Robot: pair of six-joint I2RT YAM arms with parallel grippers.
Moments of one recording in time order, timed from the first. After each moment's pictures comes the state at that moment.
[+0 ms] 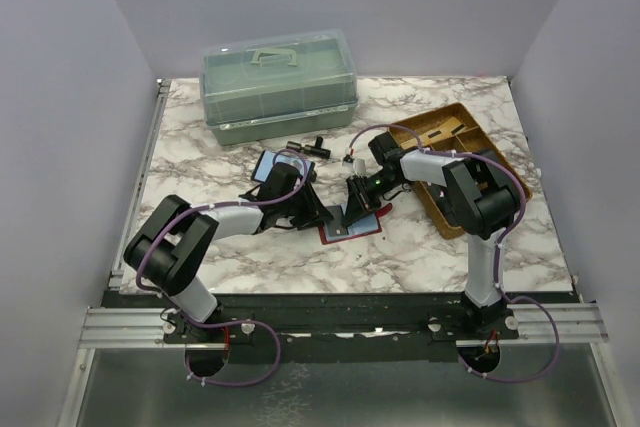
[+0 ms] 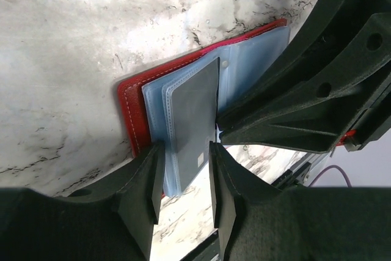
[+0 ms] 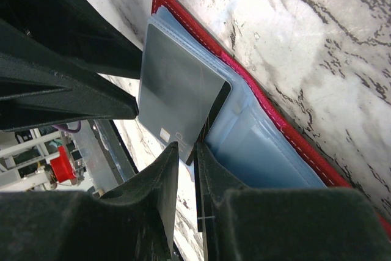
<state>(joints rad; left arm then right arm) -0.58 1.60 0.68 0.14 0.32 -0.99 0.47 2.05 1.23 -0.49 -0.91 0.03</state>
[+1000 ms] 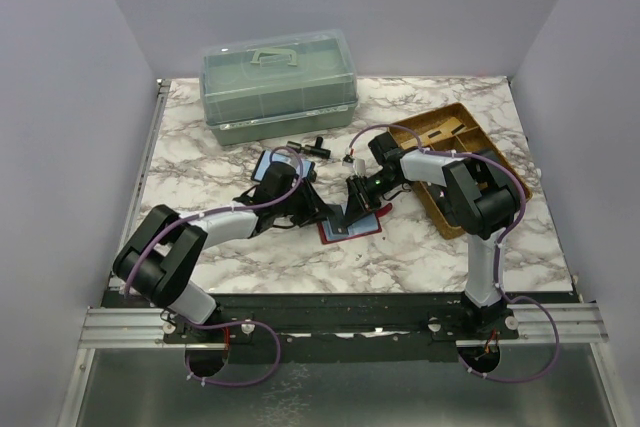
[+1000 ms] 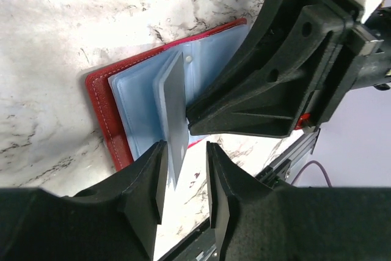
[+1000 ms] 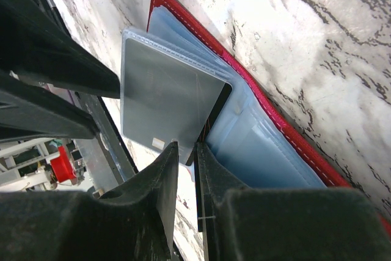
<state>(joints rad) -0.59 1.54 0.66 0.19 0.34 -1.02 0.47 2.05 1.23 -0.49 -0.91 0.03</state>
